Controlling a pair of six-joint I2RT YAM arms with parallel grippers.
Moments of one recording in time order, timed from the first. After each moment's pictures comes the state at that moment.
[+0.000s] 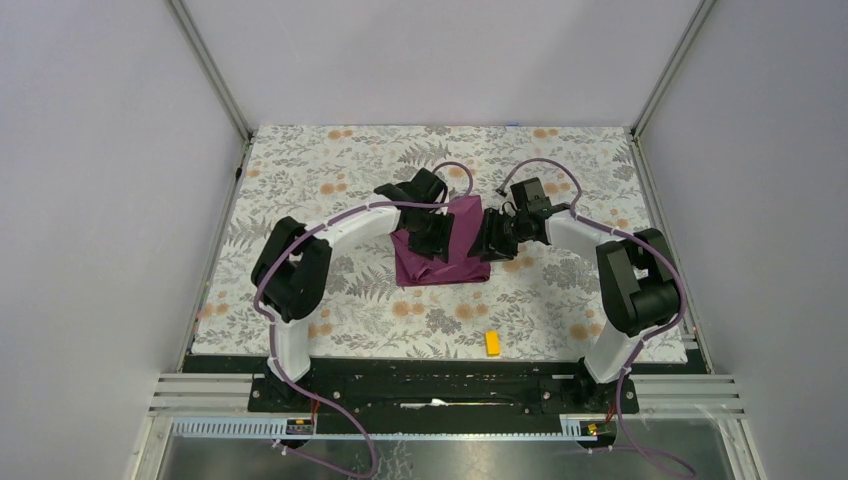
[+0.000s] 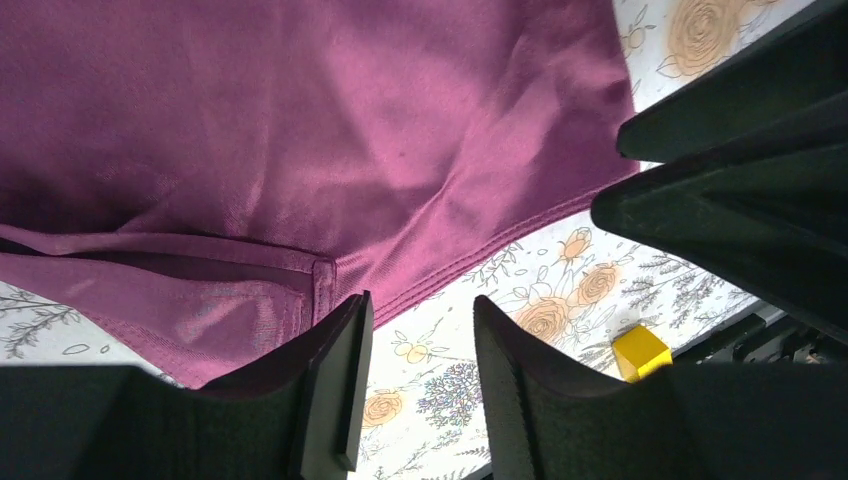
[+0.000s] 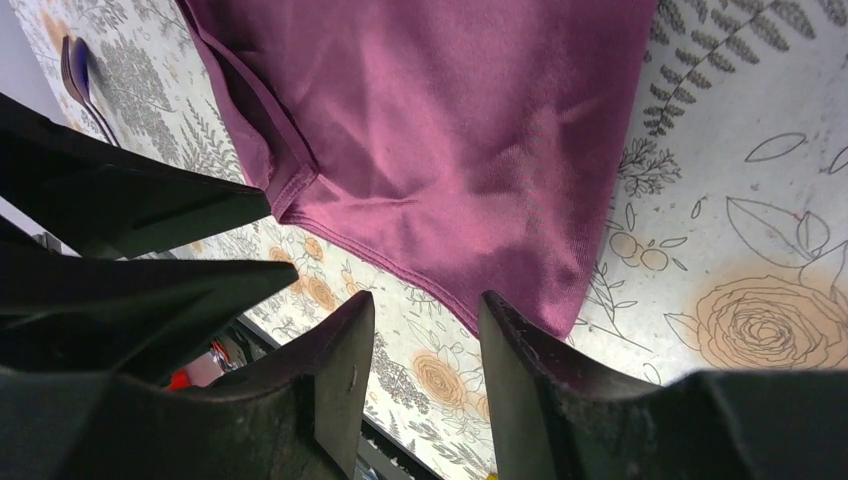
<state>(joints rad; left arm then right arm) -0.65 1.93 1.48 -0.66 0.24 -0.38 0.34 1.73 1.03 -0.33 -0.52 0.53</state>
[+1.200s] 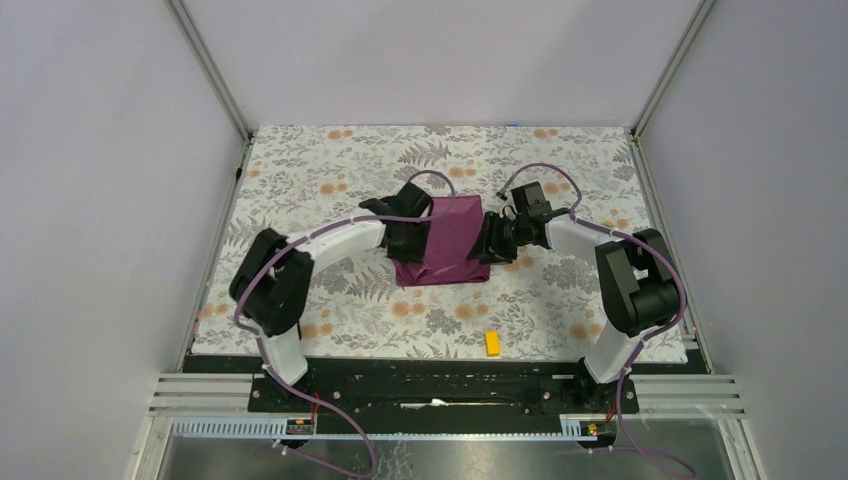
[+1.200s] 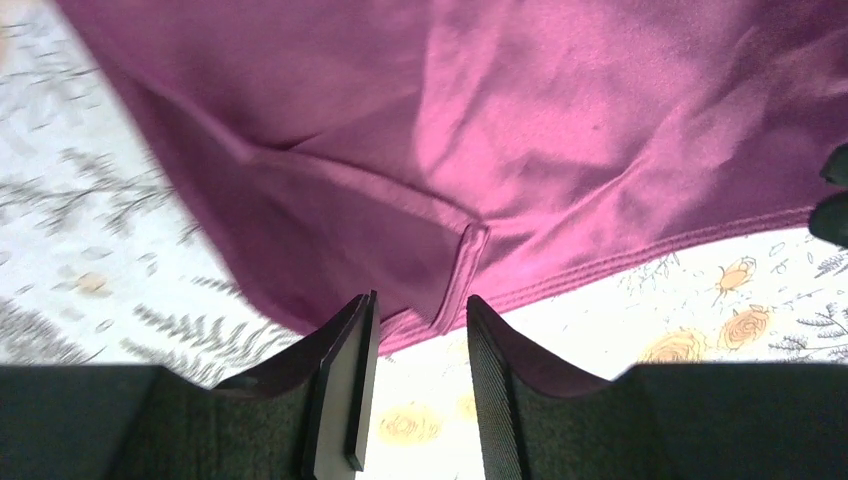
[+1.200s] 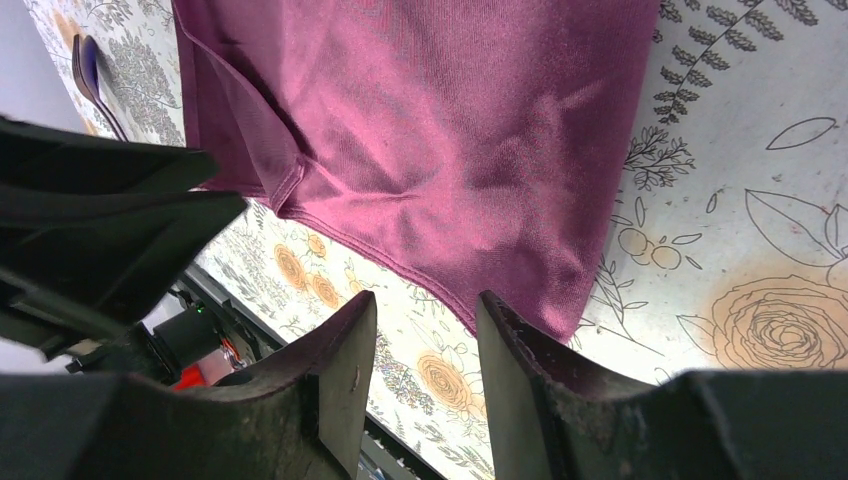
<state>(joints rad) -0.66 1.83 1.27 -0.60 -0.01 -0.42 0.34 1.73 0.98 -0.28 -0.54 0.57</state>
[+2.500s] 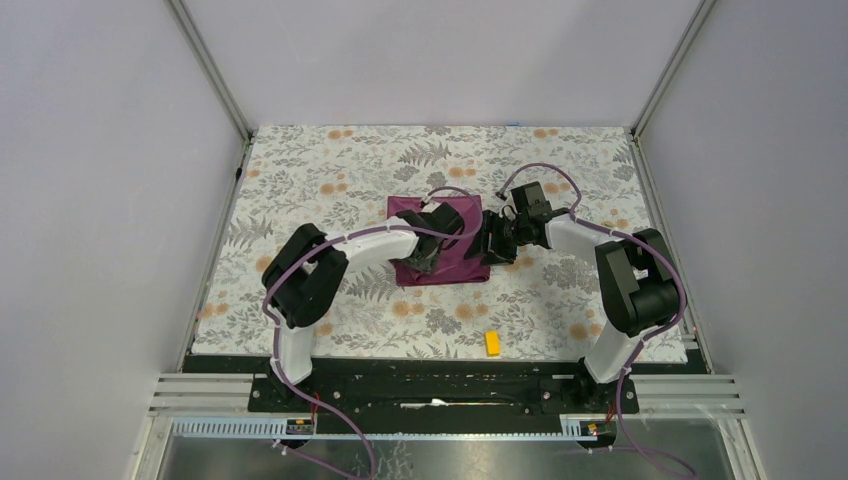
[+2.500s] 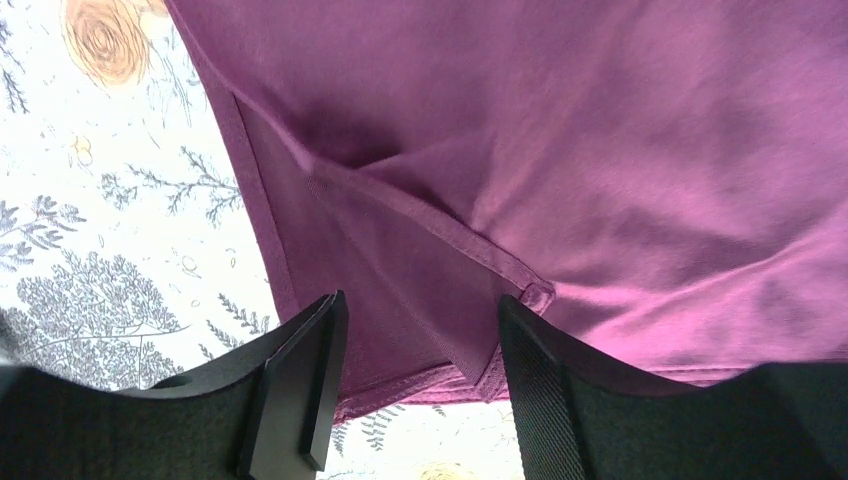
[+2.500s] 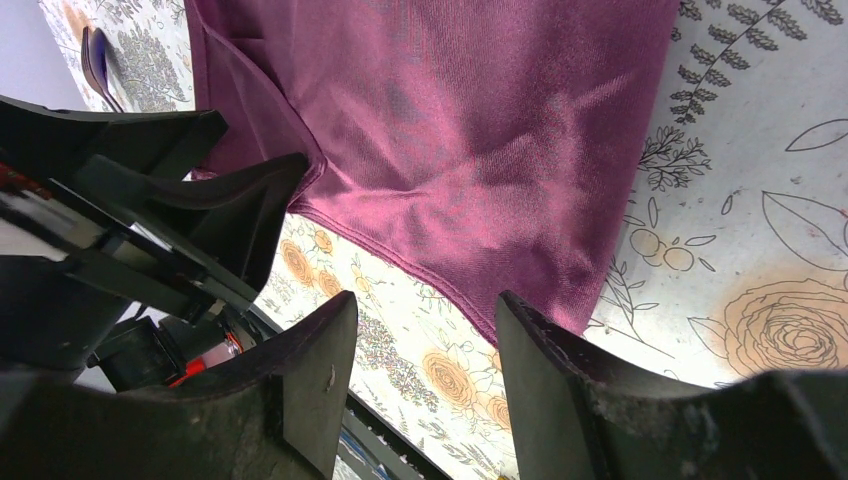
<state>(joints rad) -0.81 1.95 1.36 -0.69 -0.43 -0.46 0.34 1.73 0.98 -0.27 -0.56 0.56</state>
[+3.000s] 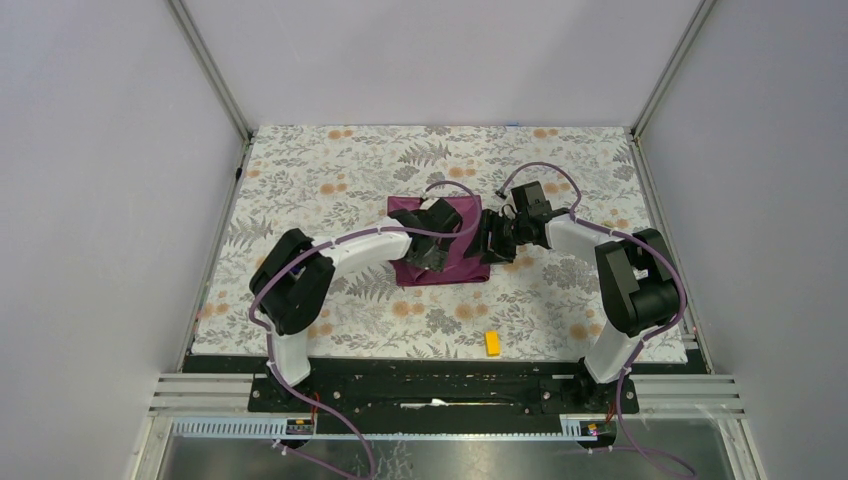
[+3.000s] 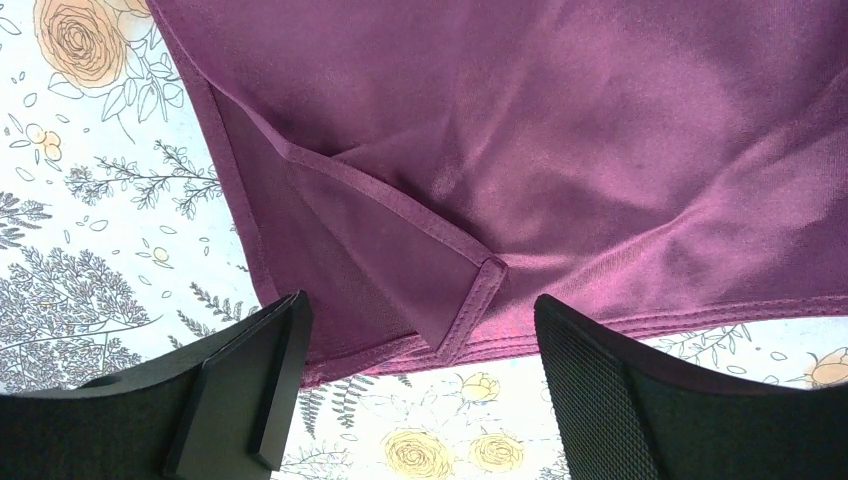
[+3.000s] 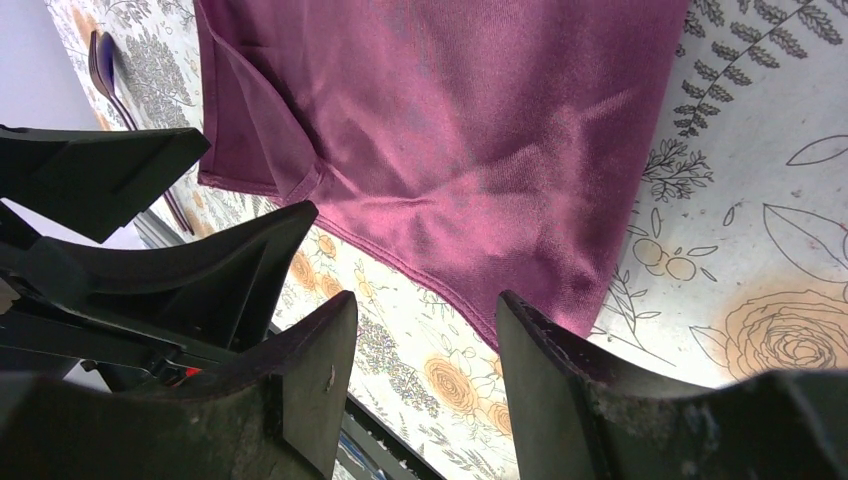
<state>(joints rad) -0.81 1.87 1.32 -0.66 -0.37 -0.49 0.34 1.73 0.98 -0.26 -0.56 0.56</state>
